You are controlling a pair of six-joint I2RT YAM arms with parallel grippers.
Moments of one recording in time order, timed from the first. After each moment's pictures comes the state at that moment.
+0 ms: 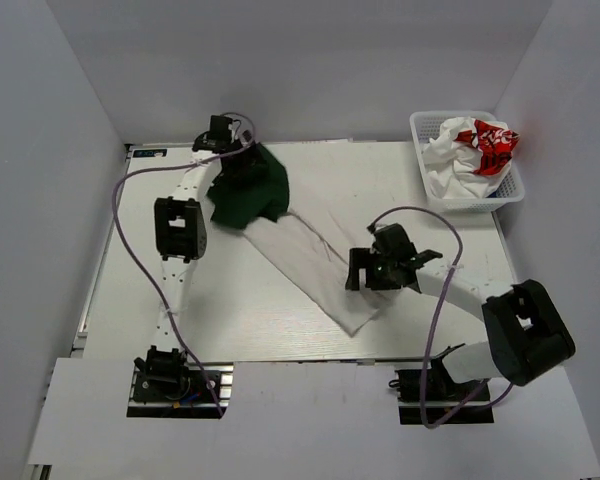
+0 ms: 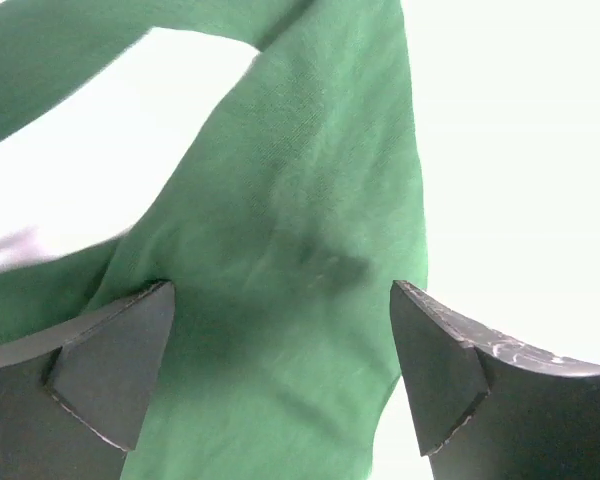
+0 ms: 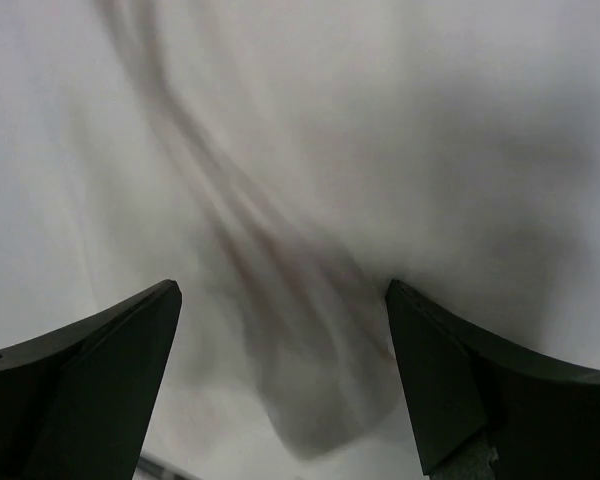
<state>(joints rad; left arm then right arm) -0.14 2.58 2.37 -0.78 0.19 -0.65 0.47 1.40 0.66 -0.26 -0.10 0.41</state>
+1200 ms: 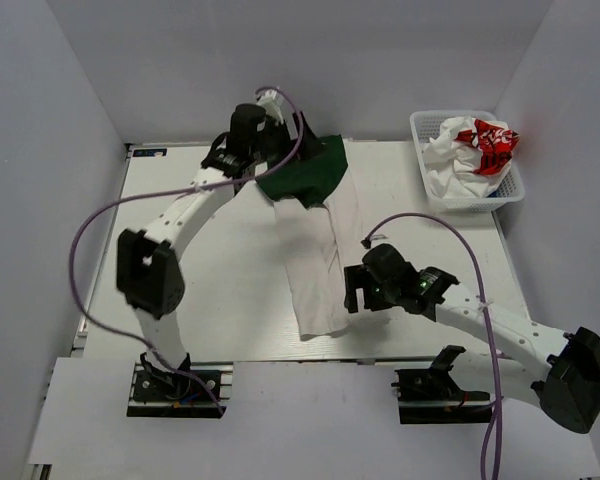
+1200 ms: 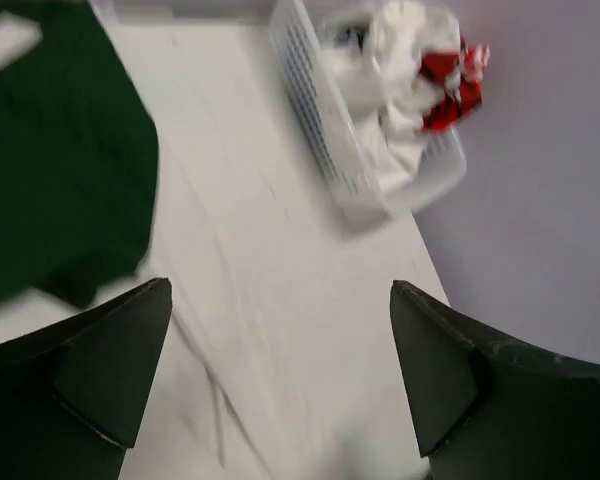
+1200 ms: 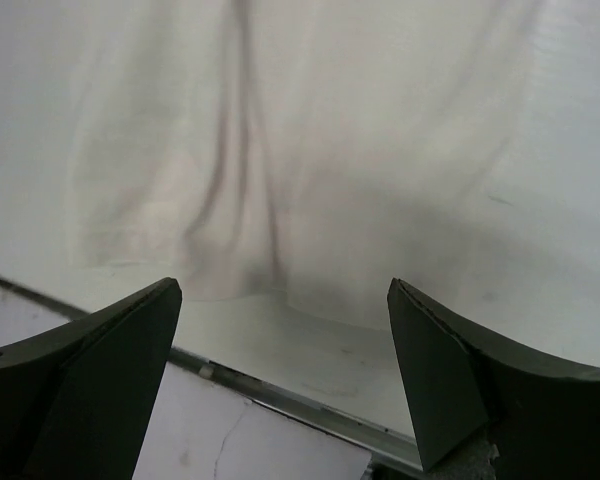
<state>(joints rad) -0.44 2.00 1.88 -0.17 0.34 -0.59 0.86 1.05 0.70 -0.58 0.09 0.51</state>
